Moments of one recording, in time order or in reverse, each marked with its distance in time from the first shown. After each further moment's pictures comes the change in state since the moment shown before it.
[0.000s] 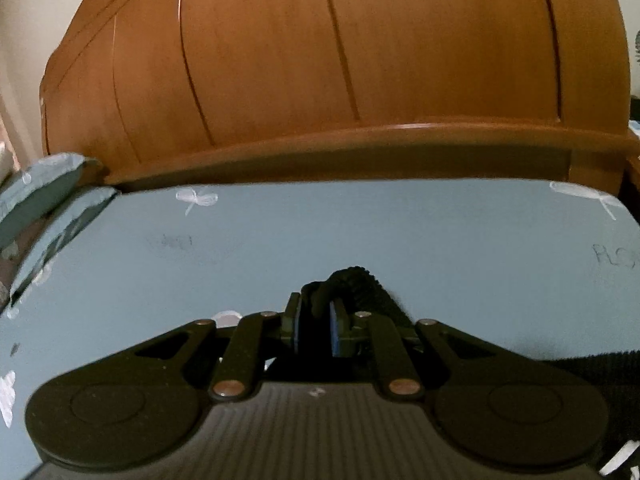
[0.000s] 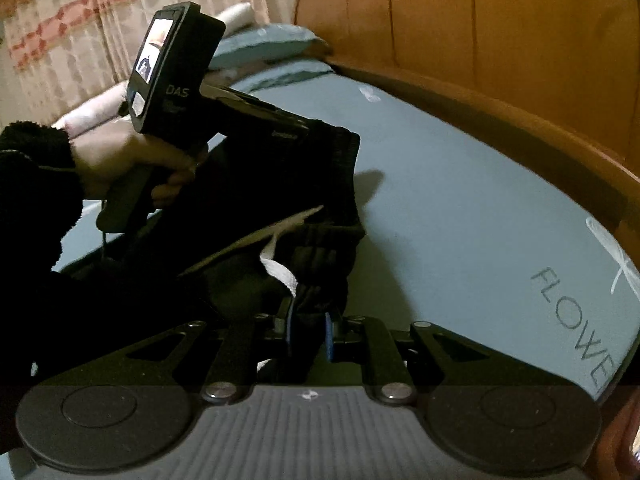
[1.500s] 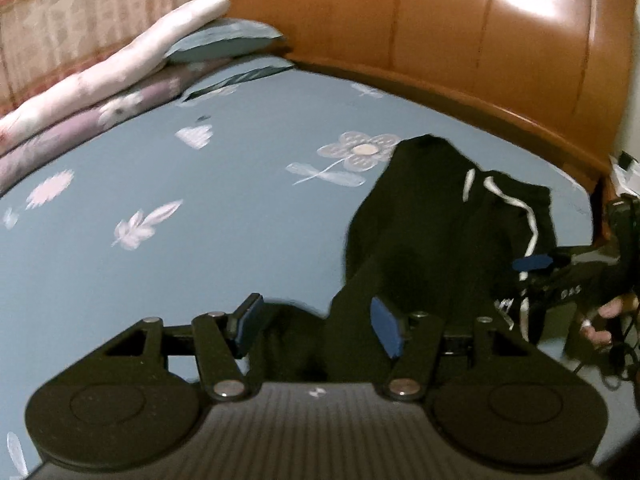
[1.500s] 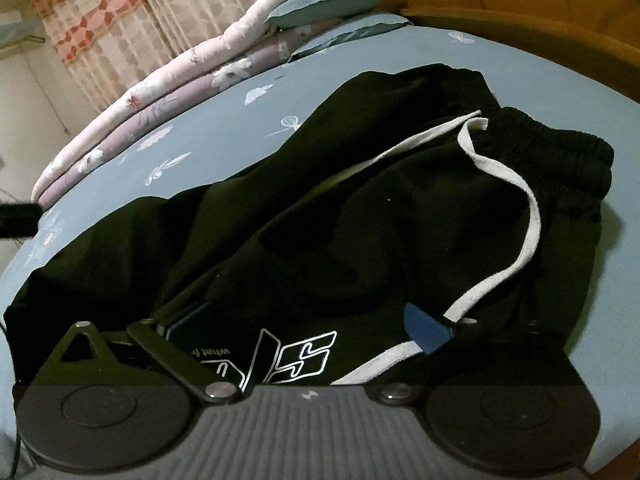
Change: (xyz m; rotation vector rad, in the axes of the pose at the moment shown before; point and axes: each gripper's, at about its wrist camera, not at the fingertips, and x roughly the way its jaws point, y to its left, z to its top) left arm -0.350 0.069 -0.186 -0.463 0.180 0.176; right arm 0.038 0.083 -0.030 0.019 0.094 0.245
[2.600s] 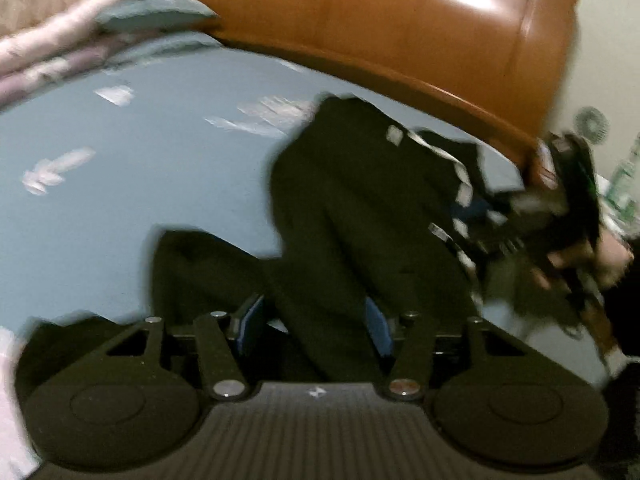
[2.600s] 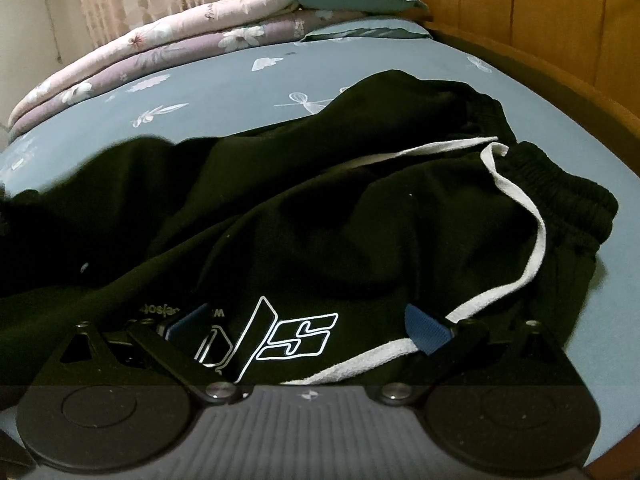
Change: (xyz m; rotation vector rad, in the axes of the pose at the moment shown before) left arm 0.039 -0.014 -0.070 0.027 0.008 -0.329; right arm -0.003 0.031 -0.009 -0.186 0.060 -0.133
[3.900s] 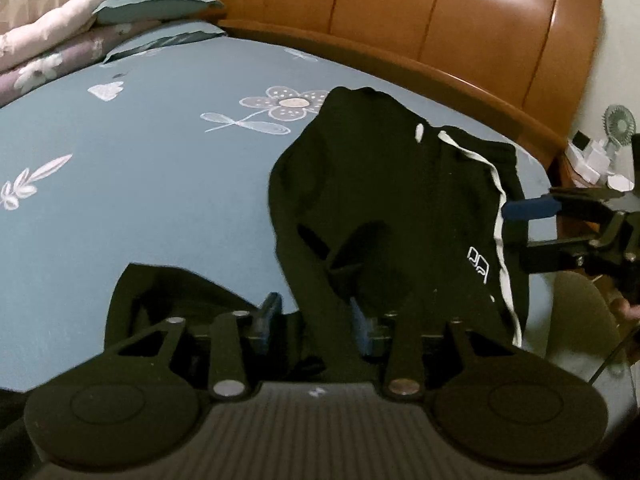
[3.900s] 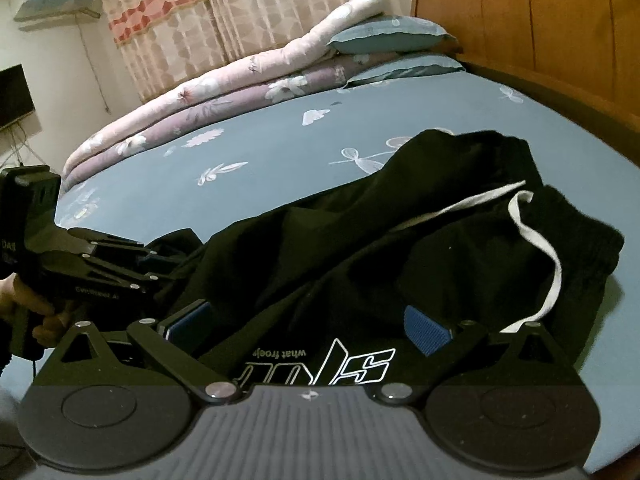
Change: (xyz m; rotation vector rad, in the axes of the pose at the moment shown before) left arm 0.052 0.011 0.033 -0.002 0.016 0.061; right arm -0.039 0.004 0.010 0.030 -0.134 0.194
